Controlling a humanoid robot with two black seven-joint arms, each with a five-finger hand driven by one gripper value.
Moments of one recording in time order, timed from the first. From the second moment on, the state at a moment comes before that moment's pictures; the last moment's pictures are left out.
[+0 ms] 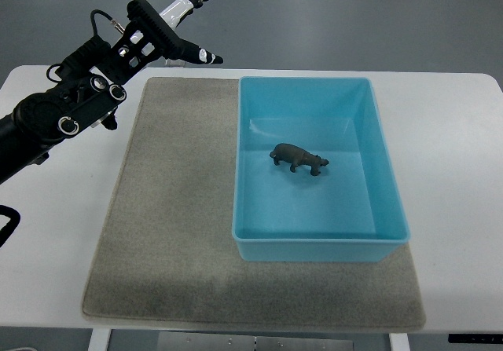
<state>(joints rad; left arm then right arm) -1.06 0.30 -0.46 -0.70 1.05 0.14 -0.20 -0.01 0.00 0.00 0.09 -0.04 0.25 0.03</state>
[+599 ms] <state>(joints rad) -1.05 0.29 -0.46 -0.62 0.39 0.12 -0.14 0.00 0.00 0.00 0.09 -0.04 0.25 0.03</state>
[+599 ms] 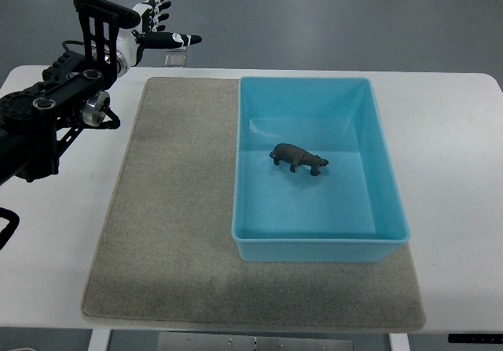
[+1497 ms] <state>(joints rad) -0.98 0.23 -0.57 -0.41 -0.13 -0.17 -0.19 0.00 0.00 0.00 0.09 -0.04 0.25 0.03</state>
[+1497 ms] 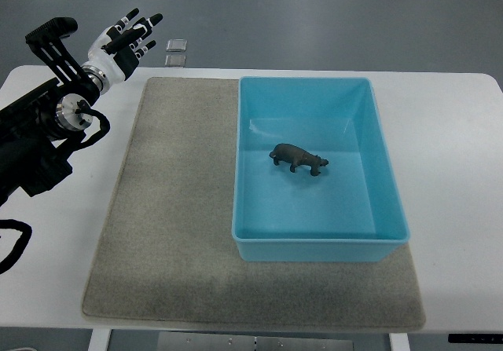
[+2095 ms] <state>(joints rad) -0.92 0.22 -0.68 -0.41 -0.18 -0.32 -0.24 -0.01 0.00 0.00 0.09 -0.04 0.25 0.03</state>
